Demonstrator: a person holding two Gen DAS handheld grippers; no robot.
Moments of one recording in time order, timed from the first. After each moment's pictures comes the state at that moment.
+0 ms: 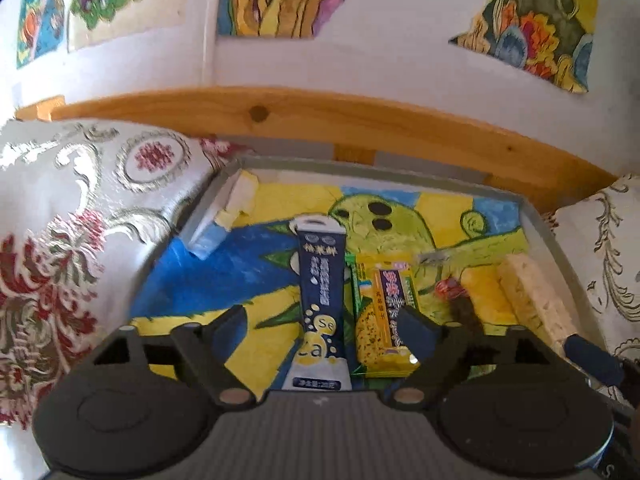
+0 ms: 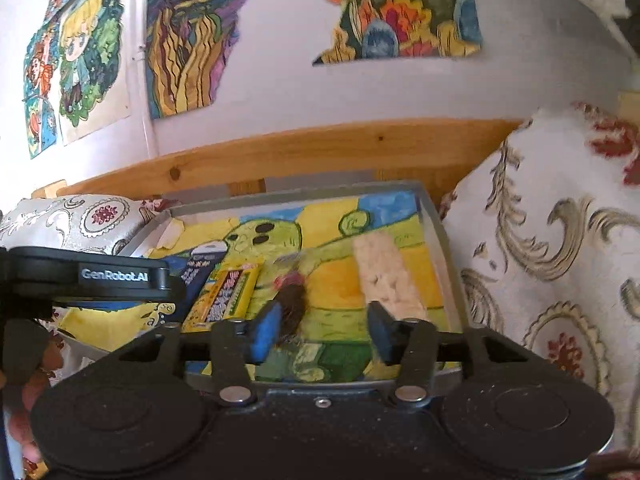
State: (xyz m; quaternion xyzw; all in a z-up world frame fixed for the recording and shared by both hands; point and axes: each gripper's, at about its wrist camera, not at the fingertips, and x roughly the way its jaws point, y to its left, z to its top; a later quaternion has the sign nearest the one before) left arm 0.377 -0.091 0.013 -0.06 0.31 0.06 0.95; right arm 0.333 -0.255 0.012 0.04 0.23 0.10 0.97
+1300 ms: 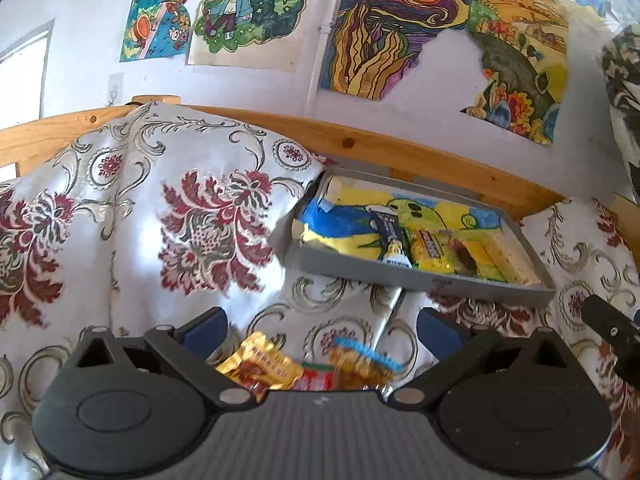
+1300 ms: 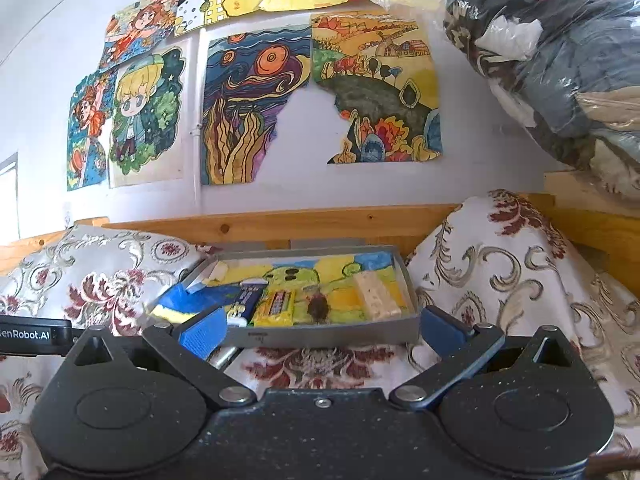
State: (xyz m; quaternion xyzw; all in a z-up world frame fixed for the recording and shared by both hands) left arm 0.151 -0.031 0.017 -0.10 0.24 0.08 0.96; right arm 0.133 -0.246 0.047 0.03 0.12 0.07 0.99
